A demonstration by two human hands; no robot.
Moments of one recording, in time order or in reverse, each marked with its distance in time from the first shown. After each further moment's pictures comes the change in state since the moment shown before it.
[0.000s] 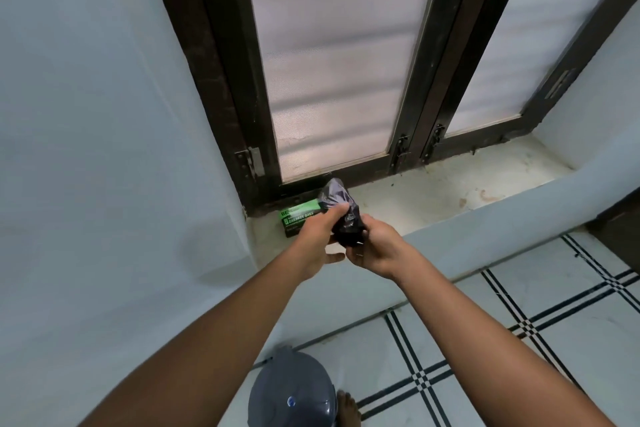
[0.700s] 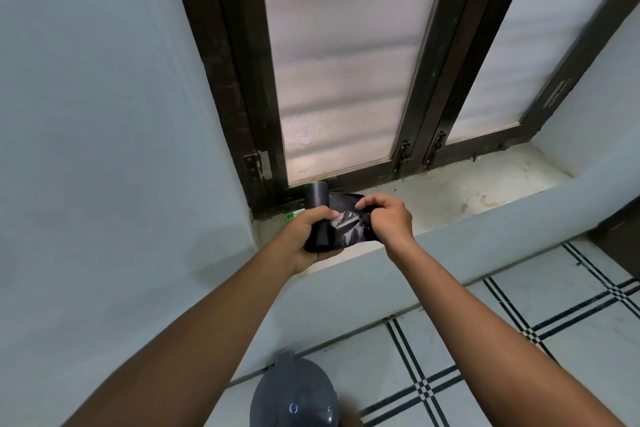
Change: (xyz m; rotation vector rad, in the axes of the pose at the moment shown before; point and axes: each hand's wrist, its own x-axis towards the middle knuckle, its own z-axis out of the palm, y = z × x) left_hand -0.025 0.022 -0.028 -0.253 -0.013 -0.085; right_hand -0.009 -0.024 0.018 -0.669 0.525 -0.505
